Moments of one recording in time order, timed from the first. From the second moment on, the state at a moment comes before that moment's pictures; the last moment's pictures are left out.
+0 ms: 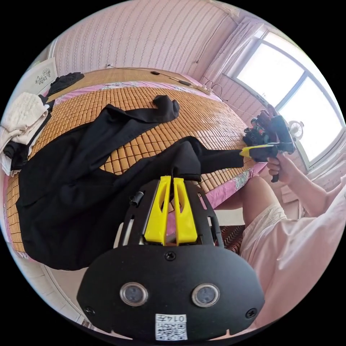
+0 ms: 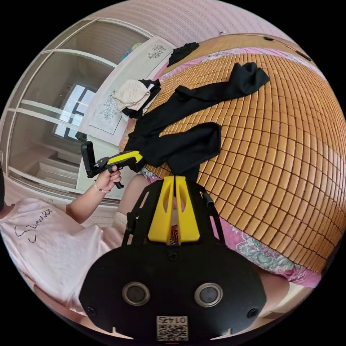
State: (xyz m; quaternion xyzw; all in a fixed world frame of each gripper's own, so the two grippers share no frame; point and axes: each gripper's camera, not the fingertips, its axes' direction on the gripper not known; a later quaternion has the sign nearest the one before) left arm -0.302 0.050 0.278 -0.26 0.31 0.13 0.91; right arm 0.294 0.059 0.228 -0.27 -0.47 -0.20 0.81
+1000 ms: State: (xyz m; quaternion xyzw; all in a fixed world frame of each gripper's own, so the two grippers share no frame) left arm -0.268 0.028 0.335 -0.33 0.28 0.10 0.89; right arm 0.394 0.012 0.313 -0.29 -0.06 -0.20 0.93
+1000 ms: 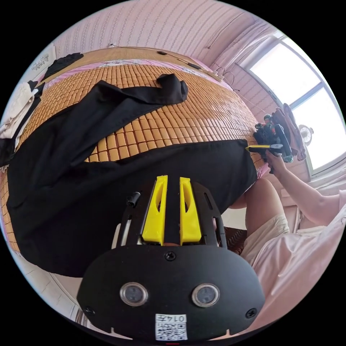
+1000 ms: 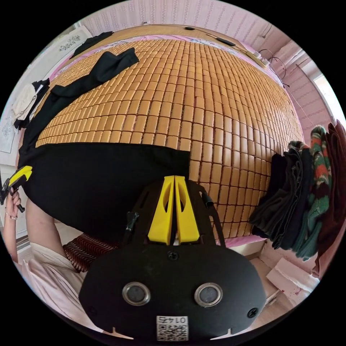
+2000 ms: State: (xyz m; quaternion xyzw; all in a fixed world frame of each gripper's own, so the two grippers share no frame) left arm -0.264 -0.064 0.466 -0.32 0.22 0.15 0.91; right arm 0.277 -0.187 0.373 -0.23 -0.21 -0.22 0.92
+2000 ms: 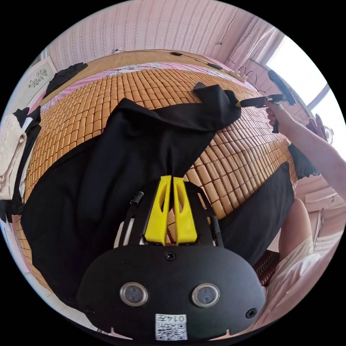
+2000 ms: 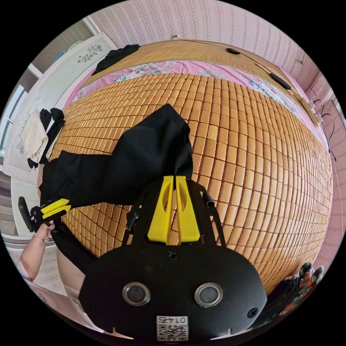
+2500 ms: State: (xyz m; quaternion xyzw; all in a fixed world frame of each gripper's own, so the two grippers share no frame) left arm -0.251 -0.086 0.416 -0.30 0.29 0.23 0.88; right arm 0.452 -0.248 0.288 -0.19 -0.20 -0.07 0.96
